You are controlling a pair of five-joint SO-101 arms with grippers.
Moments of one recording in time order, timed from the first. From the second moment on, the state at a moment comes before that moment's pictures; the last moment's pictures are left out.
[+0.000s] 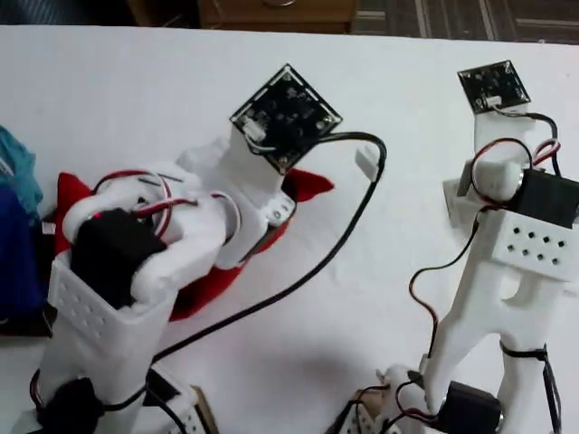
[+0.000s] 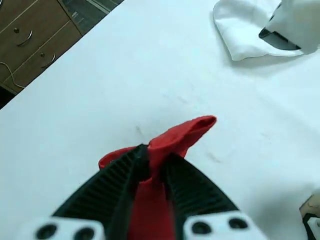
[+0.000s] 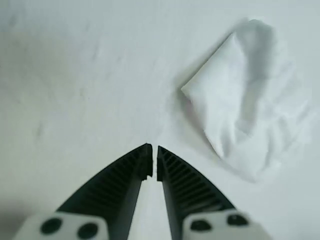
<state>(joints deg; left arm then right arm) 29.6 -25.8 -21.8 96.3 -11.1 15.3 -22.8 -1.0 93.8 30.7</state>
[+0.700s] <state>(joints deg) -1.0 -17.4 -1.2 101.5 -24.9 15.3 -22.8 17.5 76.7 31.2</state>
